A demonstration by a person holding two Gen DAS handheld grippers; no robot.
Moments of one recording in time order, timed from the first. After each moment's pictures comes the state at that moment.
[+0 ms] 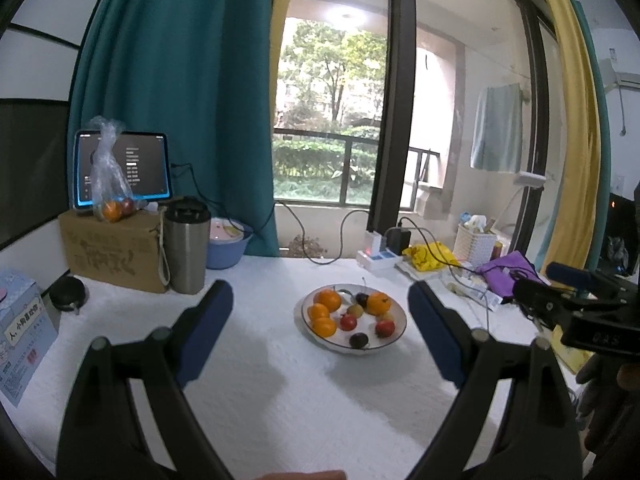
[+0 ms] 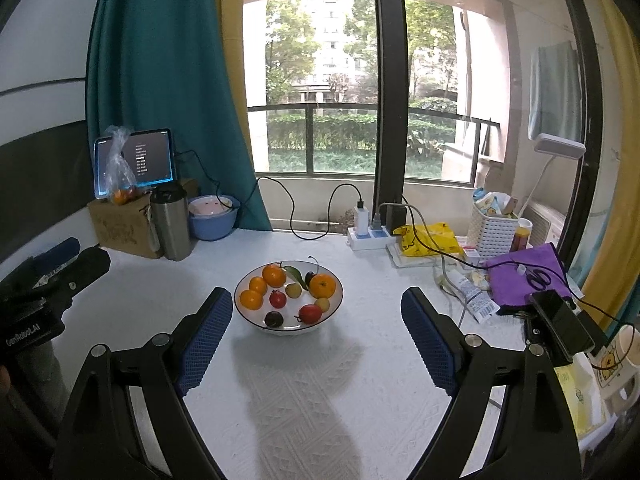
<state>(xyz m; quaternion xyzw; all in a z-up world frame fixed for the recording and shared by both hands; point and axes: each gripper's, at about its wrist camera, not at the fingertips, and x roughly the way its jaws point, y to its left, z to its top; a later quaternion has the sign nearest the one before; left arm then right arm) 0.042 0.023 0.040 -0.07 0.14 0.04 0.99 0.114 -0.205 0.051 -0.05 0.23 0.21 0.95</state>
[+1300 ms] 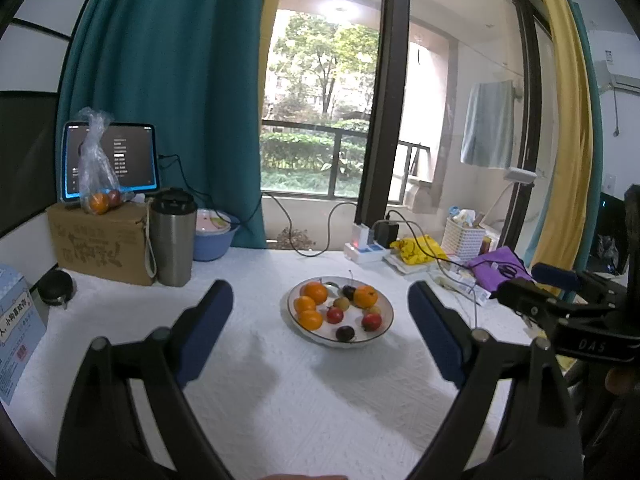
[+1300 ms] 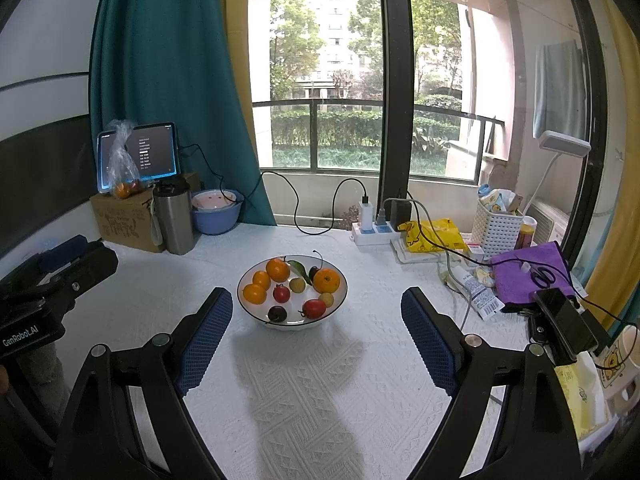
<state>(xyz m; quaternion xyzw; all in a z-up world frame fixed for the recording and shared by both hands) 0.042 0.015 0.038 -0.08 0.15 0.02 0.98 0.115 -0.204 0.045 -0.06 0.23 0.21 0.95</state>
